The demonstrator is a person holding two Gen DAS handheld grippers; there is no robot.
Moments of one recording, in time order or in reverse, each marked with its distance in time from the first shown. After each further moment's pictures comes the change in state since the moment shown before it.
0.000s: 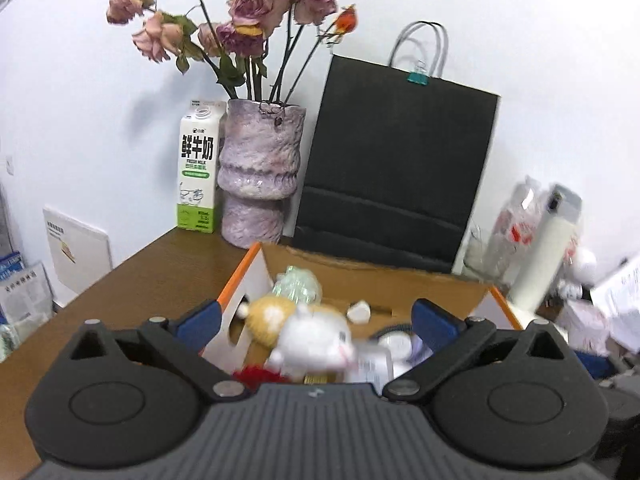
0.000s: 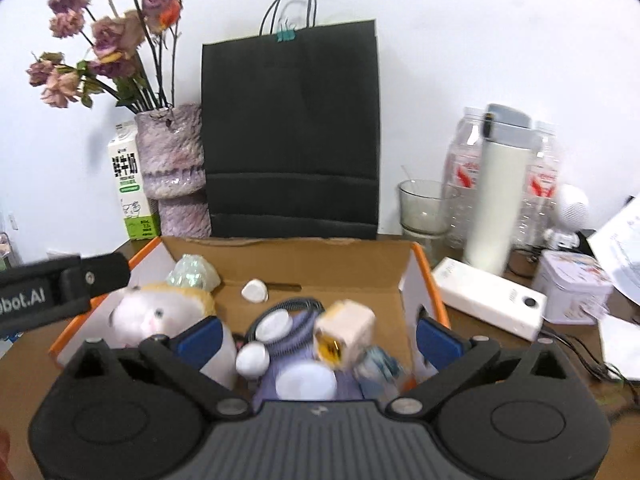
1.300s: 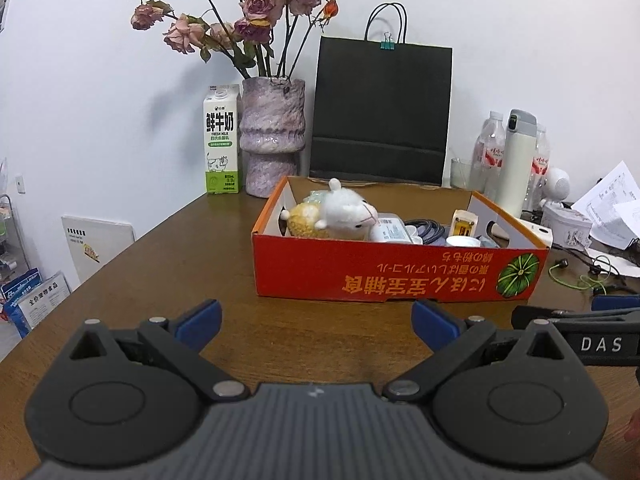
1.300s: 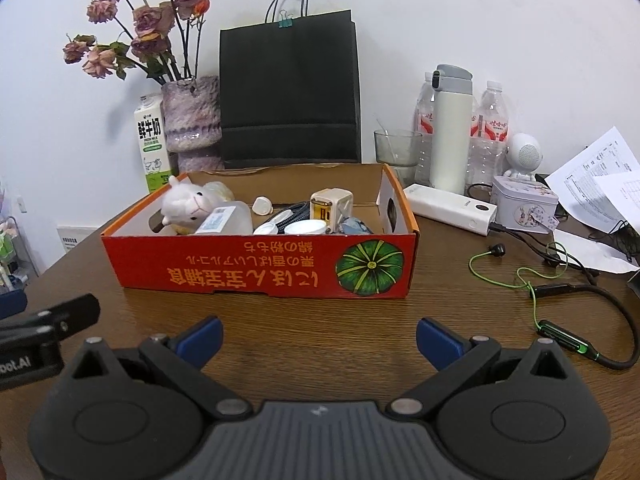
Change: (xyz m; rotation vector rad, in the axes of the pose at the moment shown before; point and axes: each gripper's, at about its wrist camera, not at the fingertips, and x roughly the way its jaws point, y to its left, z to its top) left arm -0.093 0.032 -0.101 0.120 0.003 -0.002; right arm -0.096 0.003 -0.103 0.021 0.029 -0.012
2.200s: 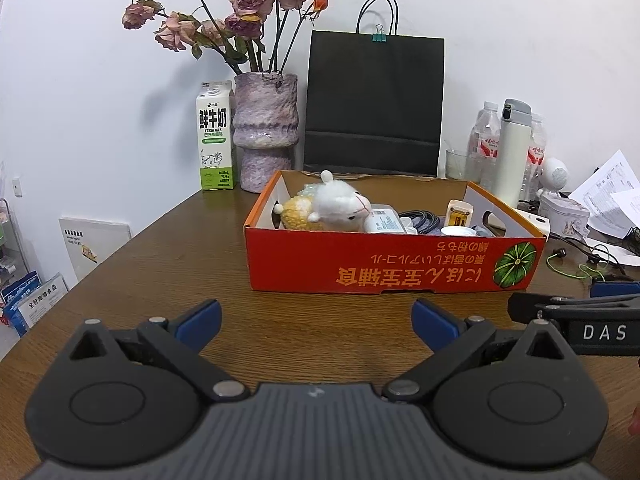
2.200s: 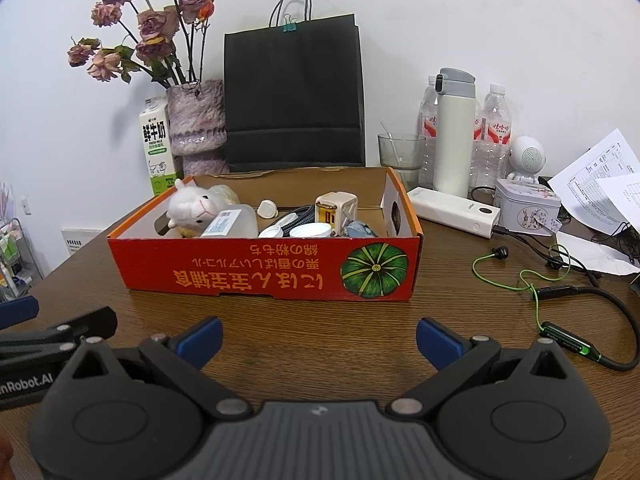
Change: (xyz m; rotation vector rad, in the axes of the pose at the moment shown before) left arm 0.001 -0.006 -0.003 0.020 0.012 -0.003; right arm -0.003 0.001 0.000 -0.001 -0.011 0.013
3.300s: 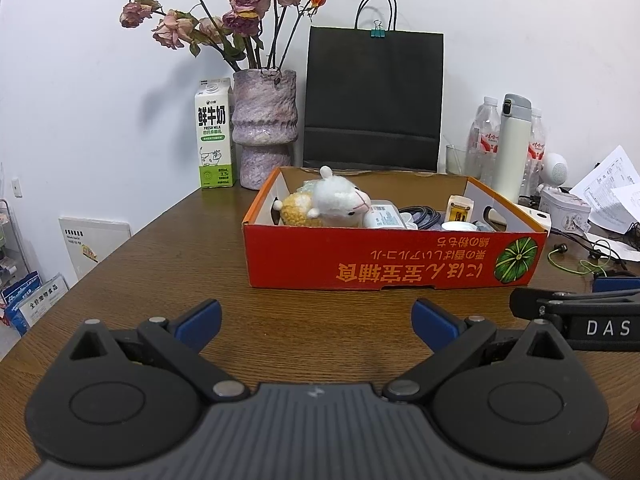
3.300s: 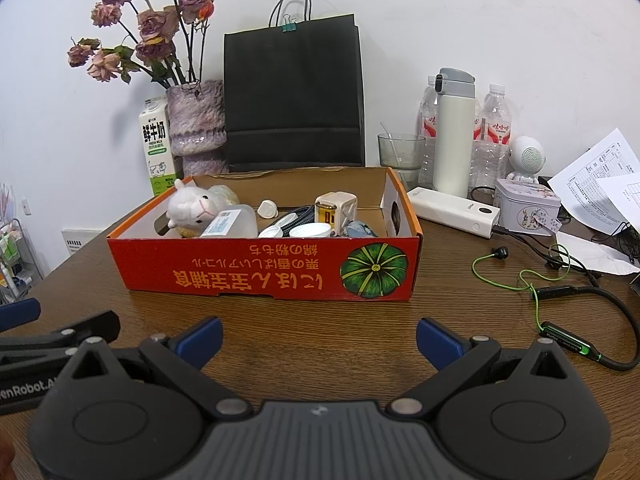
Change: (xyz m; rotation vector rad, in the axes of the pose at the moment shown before) left arm 0.001 -0.002 -0.002 0.007 0.006 0.001; right arm 0.000 0.000 0.000 0.000 0.002 -0.001
